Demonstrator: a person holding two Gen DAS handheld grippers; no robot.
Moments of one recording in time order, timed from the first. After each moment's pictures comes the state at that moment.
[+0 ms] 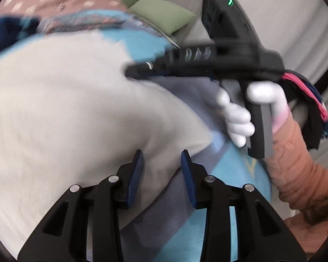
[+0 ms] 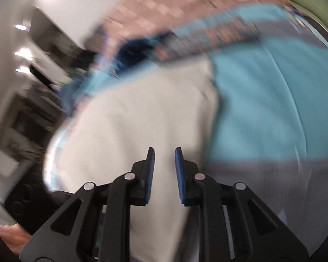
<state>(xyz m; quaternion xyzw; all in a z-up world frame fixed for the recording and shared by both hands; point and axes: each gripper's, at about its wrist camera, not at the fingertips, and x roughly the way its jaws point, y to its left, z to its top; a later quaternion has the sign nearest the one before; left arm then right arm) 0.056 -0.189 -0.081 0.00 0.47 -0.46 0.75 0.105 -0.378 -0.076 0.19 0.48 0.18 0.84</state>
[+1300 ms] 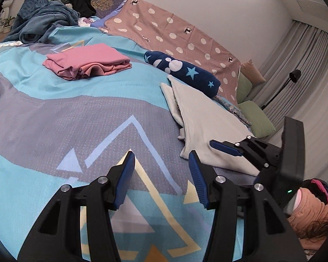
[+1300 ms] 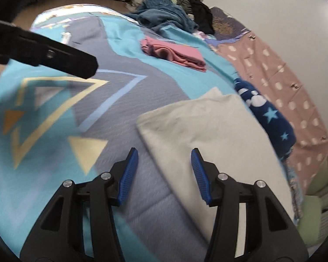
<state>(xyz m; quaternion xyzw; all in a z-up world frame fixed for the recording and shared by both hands) -0.053 0.236 -0.062 -0.23 0.34 -0.13 0.90 -0.043 0.073 -0.071 -0.38 0.29 0.30 0.83</state>
